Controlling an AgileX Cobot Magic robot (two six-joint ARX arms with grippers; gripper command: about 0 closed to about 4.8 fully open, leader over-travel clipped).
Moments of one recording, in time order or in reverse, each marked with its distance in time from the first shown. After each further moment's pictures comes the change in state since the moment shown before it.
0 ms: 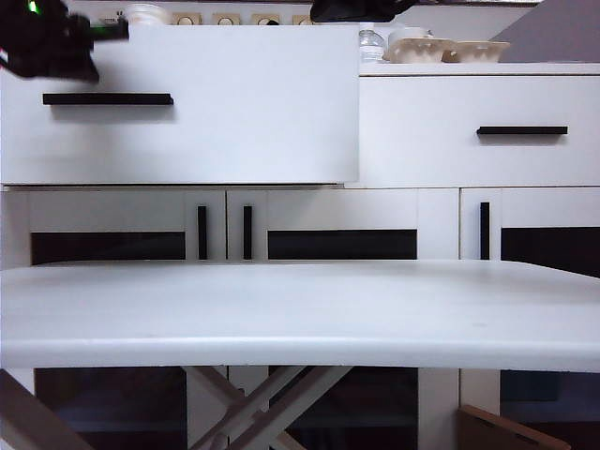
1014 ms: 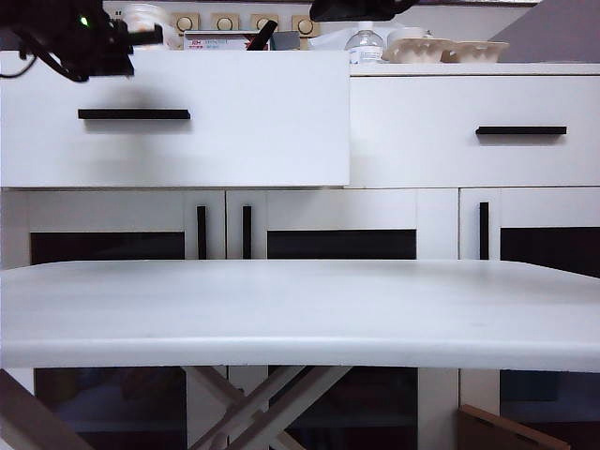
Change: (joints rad) left arm 0.002 0.250 0.270 0.079 0.031 0.000; right arm -0.002 0.000 0.004 -0.007 -0.002 -0.029
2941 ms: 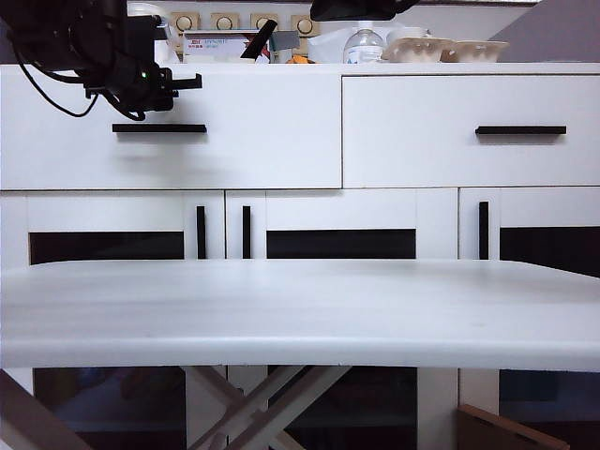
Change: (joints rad) left arm 0.013 0.484 0.602 -0.072 0.006 0.000; right arm 0.000 0.000 0.002 0.000 -0.008 0.000
